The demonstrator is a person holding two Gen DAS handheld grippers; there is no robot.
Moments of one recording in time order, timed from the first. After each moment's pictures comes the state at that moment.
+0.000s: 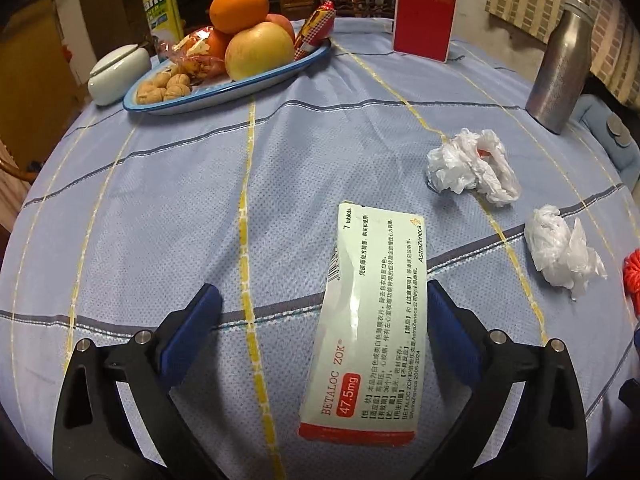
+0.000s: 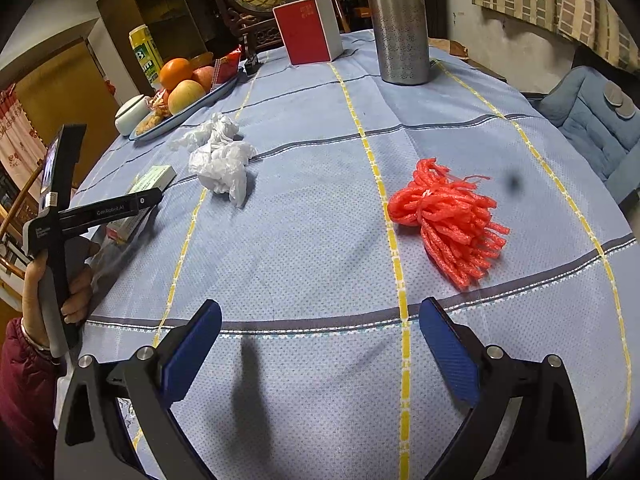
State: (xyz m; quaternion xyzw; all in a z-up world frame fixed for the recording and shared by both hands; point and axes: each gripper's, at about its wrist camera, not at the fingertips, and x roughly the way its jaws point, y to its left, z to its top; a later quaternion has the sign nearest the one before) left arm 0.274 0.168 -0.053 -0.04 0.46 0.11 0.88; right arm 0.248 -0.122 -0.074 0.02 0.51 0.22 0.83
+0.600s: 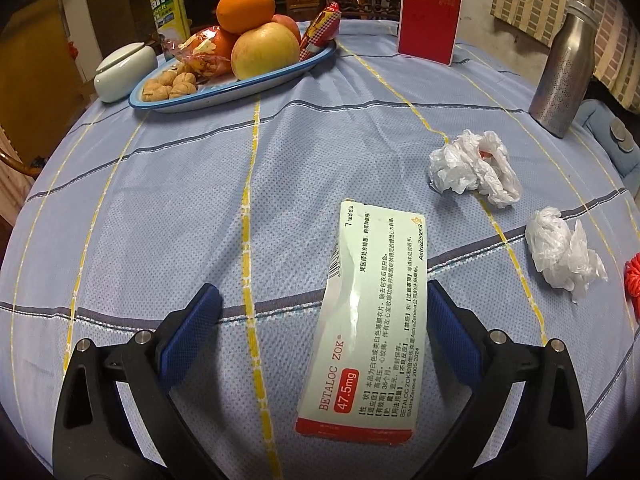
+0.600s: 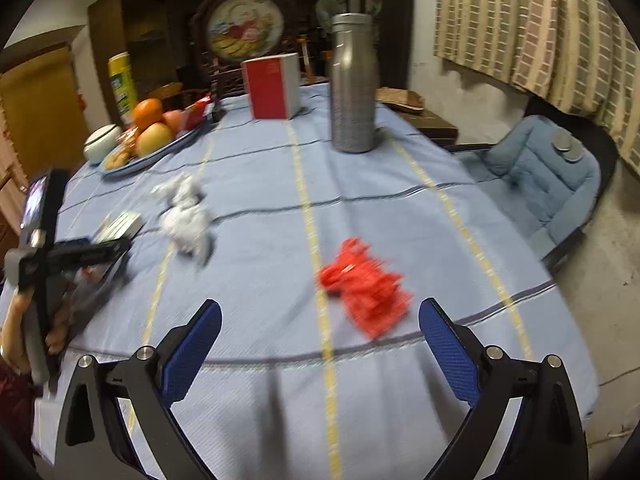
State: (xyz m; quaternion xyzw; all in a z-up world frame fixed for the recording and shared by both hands) left arm 0.272 0.167 -0.052 -0.04 0.46 0.11 0.88; right arm 0.256 -0.150 -0.024 -0.02 0.44 0.12 0.89
